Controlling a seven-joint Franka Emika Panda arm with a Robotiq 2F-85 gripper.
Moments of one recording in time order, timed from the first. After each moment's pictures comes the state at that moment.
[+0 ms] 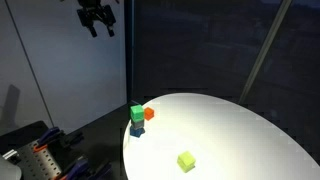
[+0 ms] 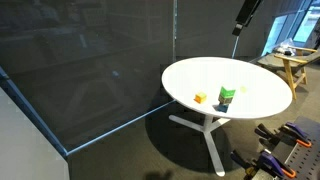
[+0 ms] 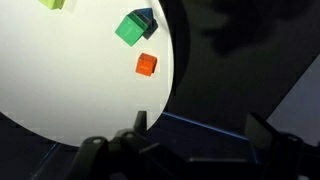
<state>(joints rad) 0.05 -0.58 0.09 -2.42 -0.09 2.10 -0.07</state>
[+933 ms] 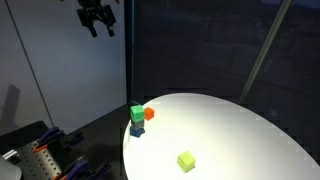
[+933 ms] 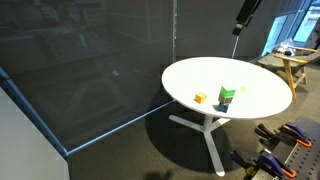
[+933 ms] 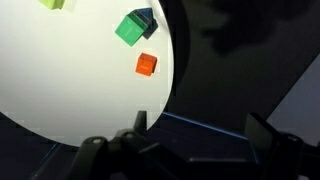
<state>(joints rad) 0.05 -0.58 0.09 -2.42 -0.09 2.10 -0.07</state>
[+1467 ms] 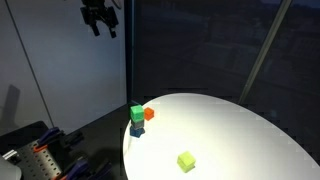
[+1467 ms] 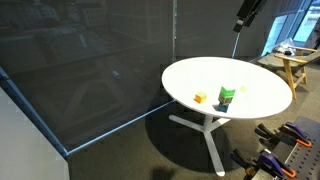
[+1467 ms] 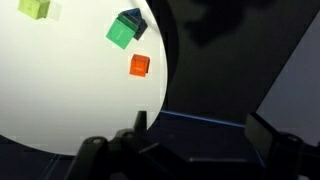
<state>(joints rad) 0.06 -0.58 0.03 -2.41 -0.02 2.10 -0.07</state>
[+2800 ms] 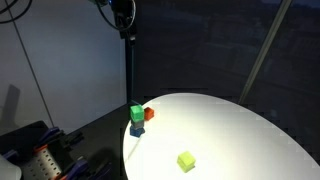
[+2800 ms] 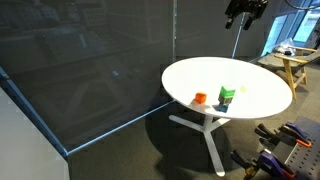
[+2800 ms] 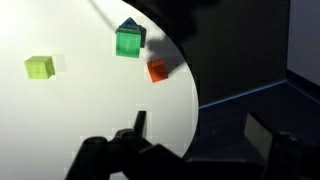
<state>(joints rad) -0.06 -0.36 -0.04 -2.26 0.07 2.09 0.22</state>
